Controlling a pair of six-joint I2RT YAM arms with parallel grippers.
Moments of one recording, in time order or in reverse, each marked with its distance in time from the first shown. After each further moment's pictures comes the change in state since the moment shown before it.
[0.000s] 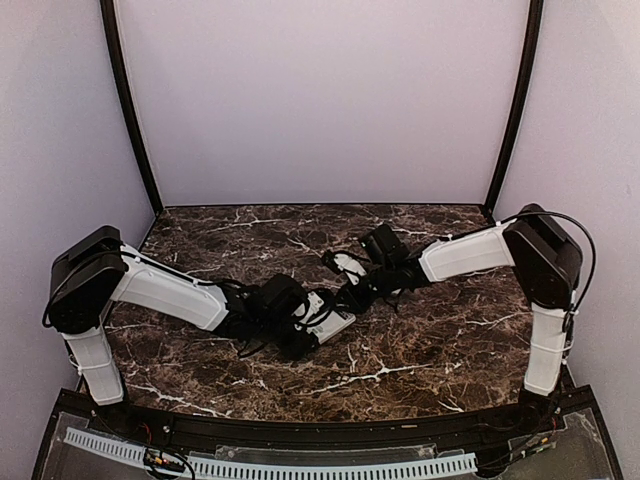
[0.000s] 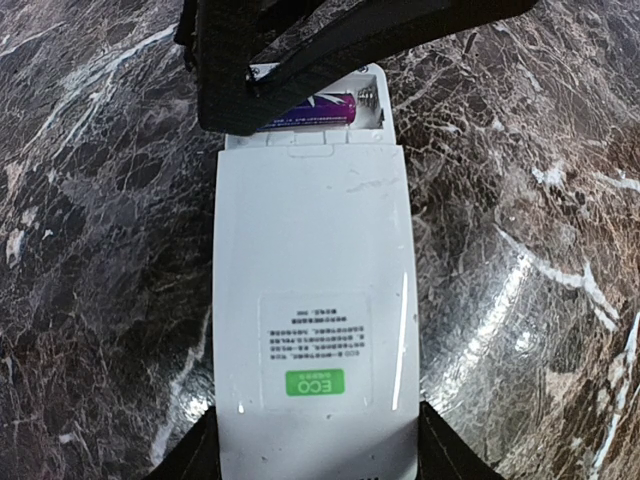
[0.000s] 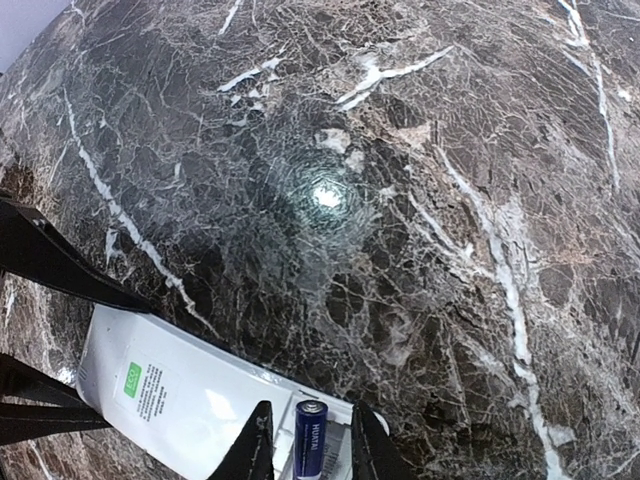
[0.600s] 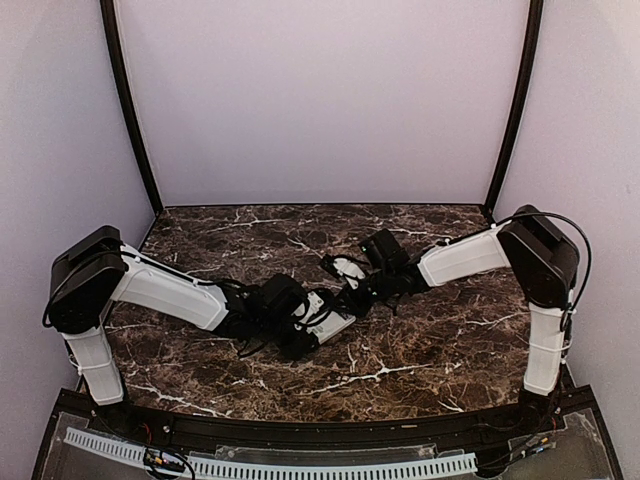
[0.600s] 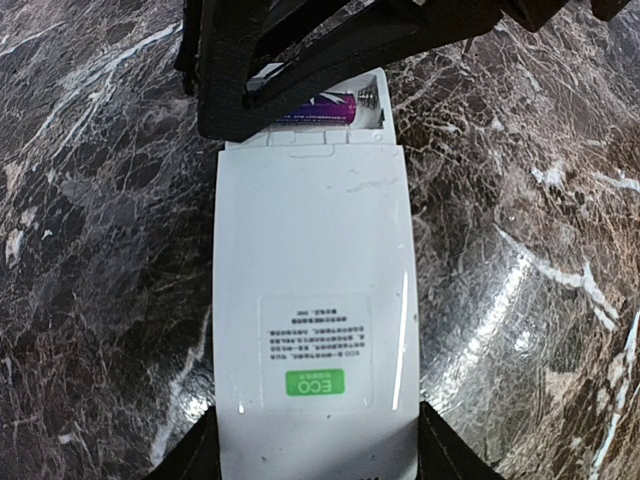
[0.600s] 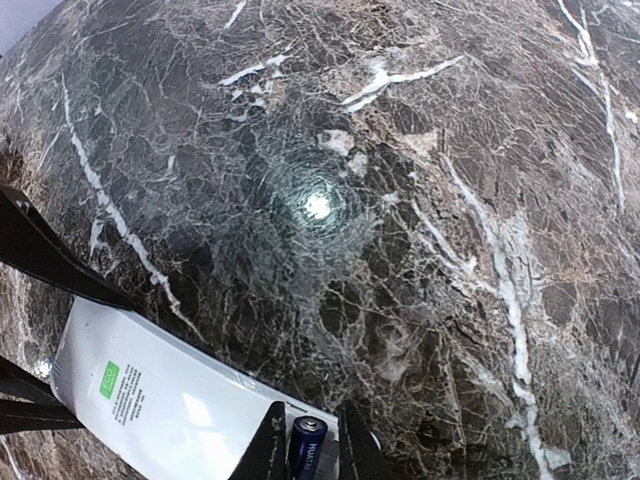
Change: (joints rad) left arm 0.000 0.000 0.000 0.000 0.004 0.001; right arm 0.006 0.023 -0.030 0.074 0.006 -0.056
